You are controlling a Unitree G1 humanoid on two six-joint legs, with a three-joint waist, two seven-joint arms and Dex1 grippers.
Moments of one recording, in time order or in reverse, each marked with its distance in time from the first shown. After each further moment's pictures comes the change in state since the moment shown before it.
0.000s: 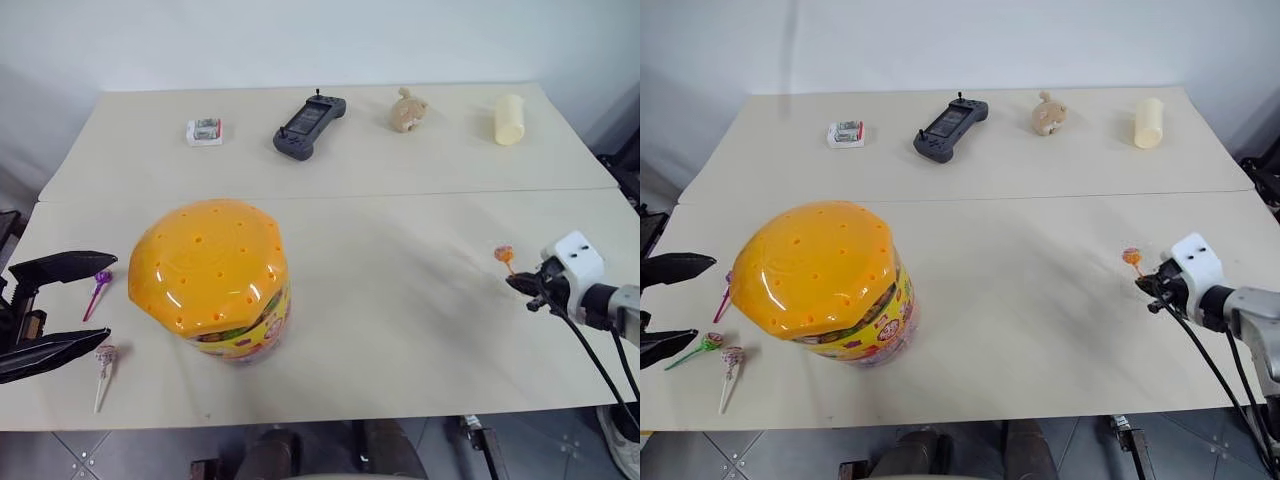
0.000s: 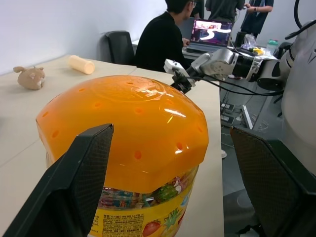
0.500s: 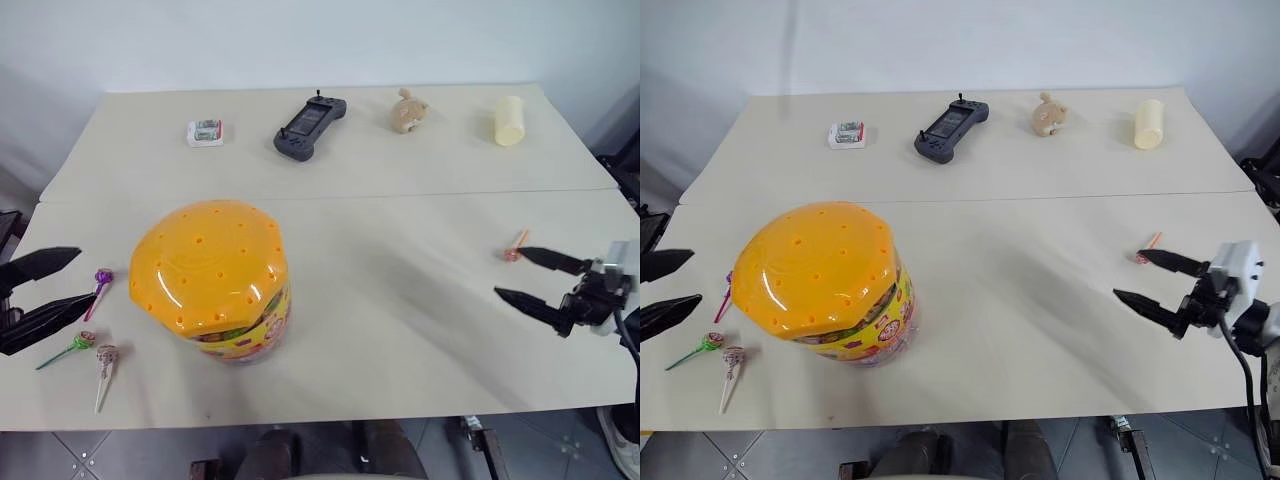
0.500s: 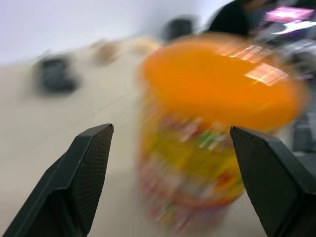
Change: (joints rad) left arm 0.037 -0.012 -0.036 0.285 0.290 -0.162 0.109; right arm 0.074 0.157 -0.271 0.013 0.283 -0.439 0.470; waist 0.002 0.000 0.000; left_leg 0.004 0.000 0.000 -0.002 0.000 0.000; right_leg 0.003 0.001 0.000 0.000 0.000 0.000
